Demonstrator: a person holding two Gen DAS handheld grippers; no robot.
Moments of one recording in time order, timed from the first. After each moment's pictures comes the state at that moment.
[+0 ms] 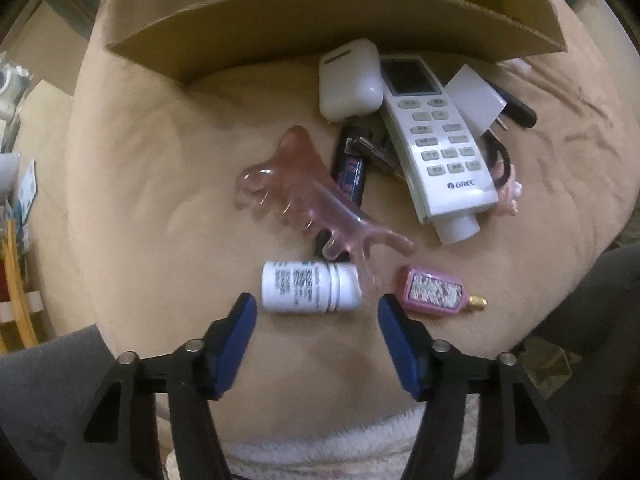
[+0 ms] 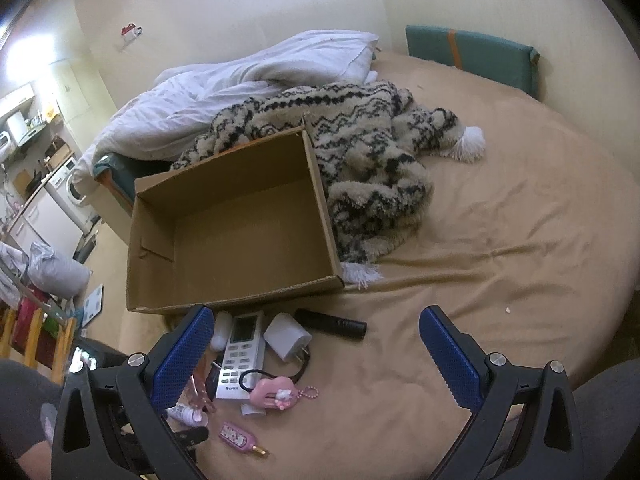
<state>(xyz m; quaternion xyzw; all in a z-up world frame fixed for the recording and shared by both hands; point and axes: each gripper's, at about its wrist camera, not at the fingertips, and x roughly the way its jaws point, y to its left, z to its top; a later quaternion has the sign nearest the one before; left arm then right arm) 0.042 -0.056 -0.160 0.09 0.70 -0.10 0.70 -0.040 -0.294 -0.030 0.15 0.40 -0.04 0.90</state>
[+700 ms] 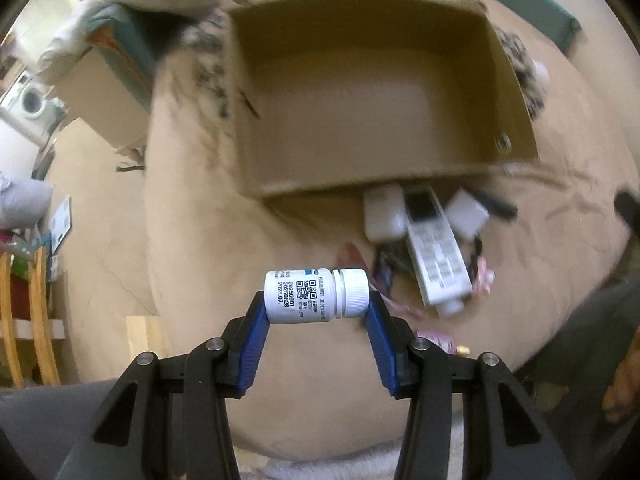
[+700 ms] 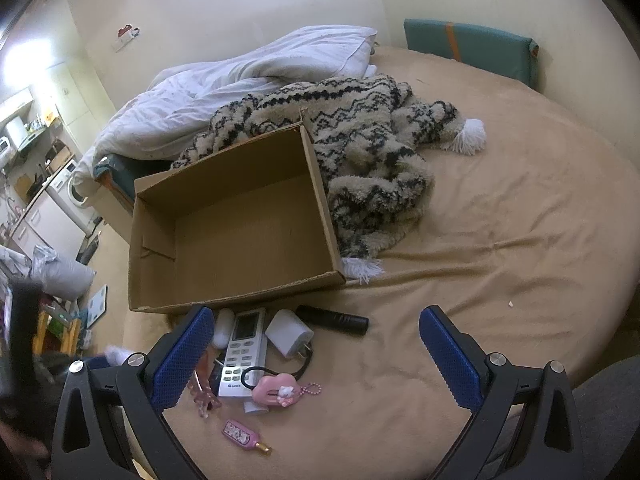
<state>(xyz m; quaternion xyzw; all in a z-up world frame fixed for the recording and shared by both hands) 0.065 -0.033 -0.046 0.09 0.59 -0.07 0.80 -0.040 -0.298 -0.030 0.17 0.41 -0.04 0.90</state>
